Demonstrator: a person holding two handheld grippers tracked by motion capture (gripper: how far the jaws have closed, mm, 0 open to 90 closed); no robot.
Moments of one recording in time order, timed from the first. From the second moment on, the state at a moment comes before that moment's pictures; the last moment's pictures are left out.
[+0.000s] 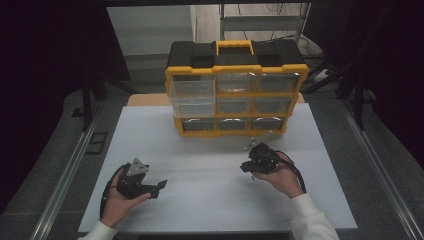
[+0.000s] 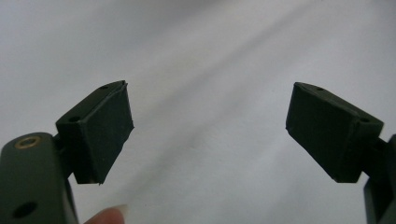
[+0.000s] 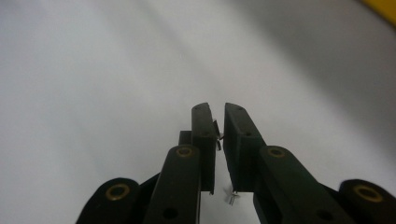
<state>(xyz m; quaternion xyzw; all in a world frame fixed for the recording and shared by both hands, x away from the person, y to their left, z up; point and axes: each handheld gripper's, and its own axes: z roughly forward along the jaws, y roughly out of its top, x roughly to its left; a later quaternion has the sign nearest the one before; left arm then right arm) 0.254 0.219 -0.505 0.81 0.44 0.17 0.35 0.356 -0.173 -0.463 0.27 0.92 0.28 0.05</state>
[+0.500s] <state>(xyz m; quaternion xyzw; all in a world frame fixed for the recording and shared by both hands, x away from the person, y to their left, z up) 0.254 0.221 -0.504 0.81 0.43 0.17 0.35 0.367 -0.177 -0.415 0.26 0.91 0.30 0.05</state>
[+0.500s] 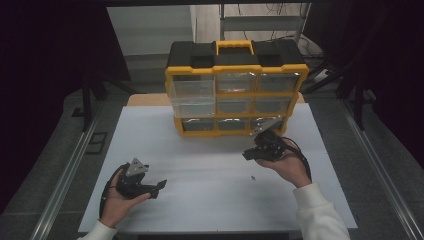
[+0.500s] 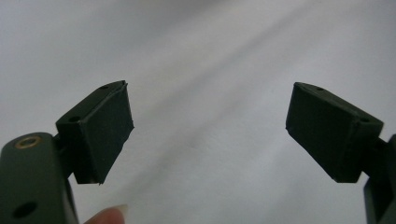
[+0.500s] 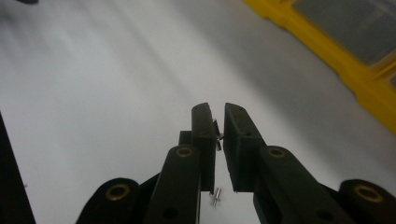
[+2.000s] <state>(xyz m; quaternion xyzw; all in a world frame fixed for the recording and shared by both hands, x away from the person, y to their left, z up) 0.254 0.225 -0.502 0.81 0.44 0.17 0.35 0.410 -0.149 -0.307 0.23 0.90 0.36 0.04</state>
